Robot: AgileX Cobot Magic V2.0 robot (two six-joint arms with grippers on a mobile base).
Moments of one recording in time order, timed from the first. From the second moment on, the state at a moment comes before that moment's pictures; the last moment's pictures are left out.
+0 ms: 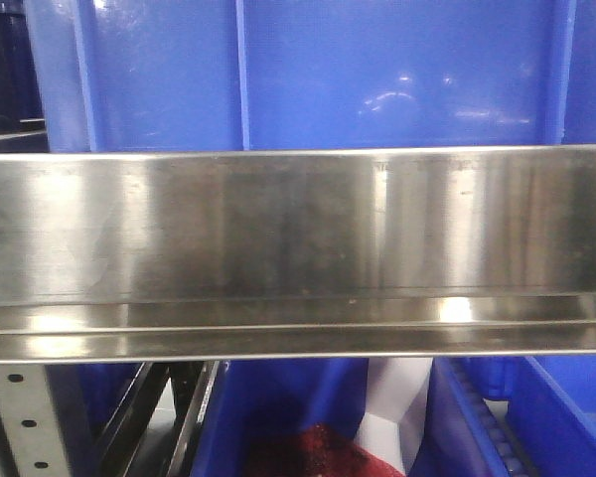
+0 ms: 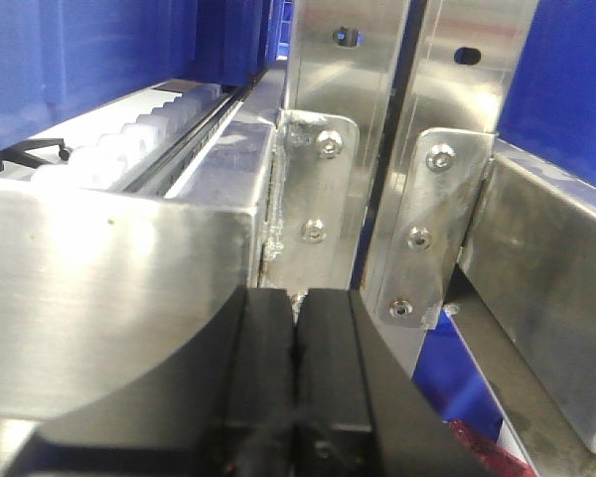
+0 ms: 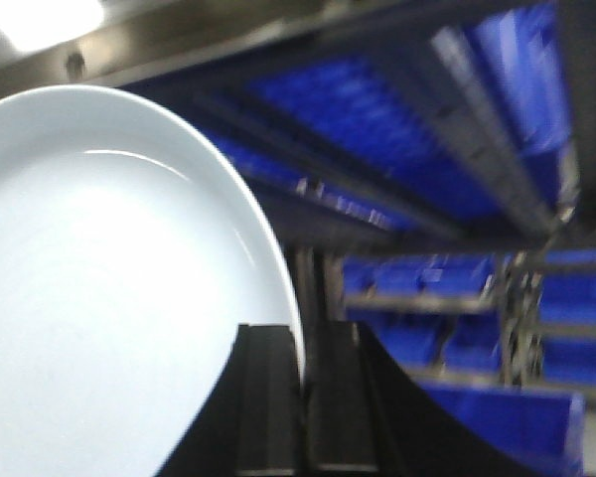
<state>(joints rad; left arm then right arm) -0.06 -0.02 0.03 0.01 0.14 -0.09 0.43 0.56 -0.98 0.55 0.11 -0.39</state>
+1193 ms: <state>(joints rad) -0.06 -0.02 0.03 0.01 0.14 -0.09 0.43 1.36 -1.22 0.54 0.15 -0.51</state>
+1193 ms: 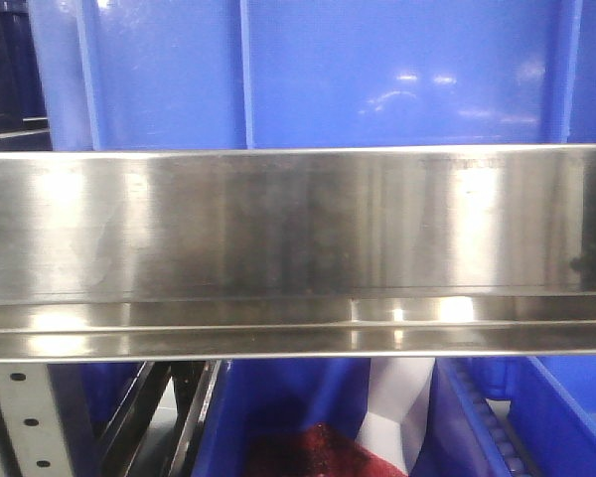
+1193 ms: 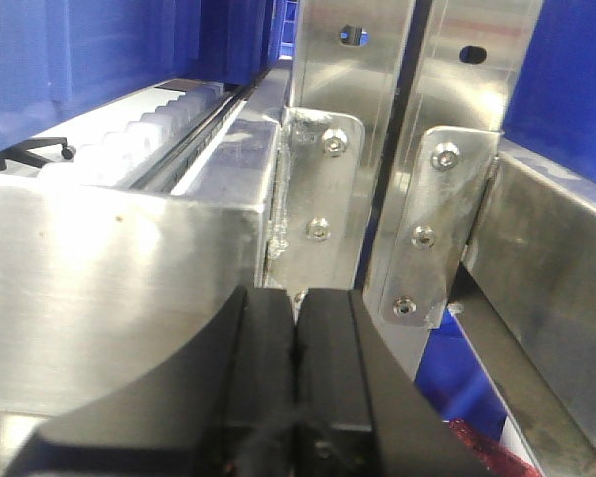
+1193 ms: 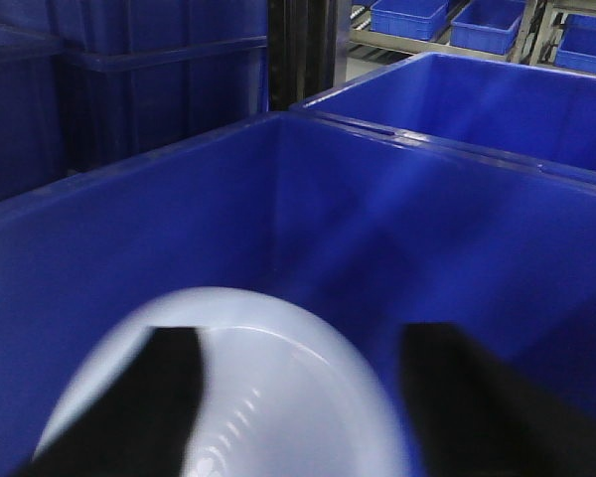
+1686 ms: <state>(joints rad) -0.06 -0.02 0.03 0.01 0.14 -0.09 0.43 1.34 -1.22 0.54 0.19 -0.51</state>
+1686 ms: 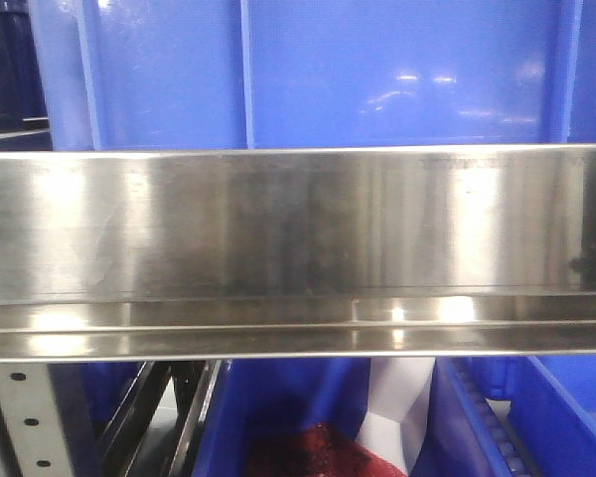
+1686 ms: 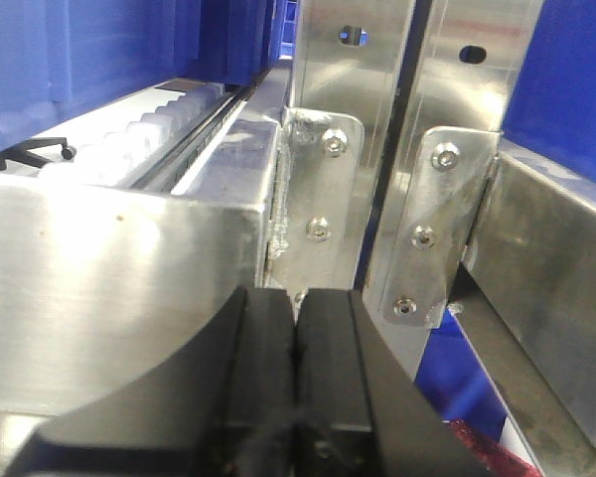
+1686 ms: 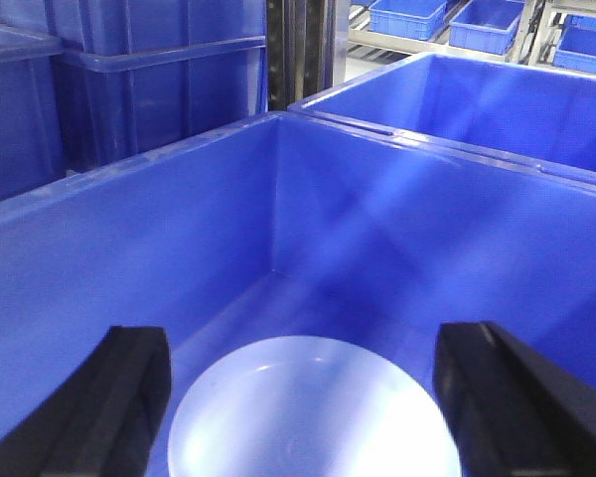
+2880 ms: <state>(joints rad) -0.06 -0.02 0.03 0.01 0.14 -0.09 0.41 1.10 -1.22 0.54 0.15 -0.52</state>
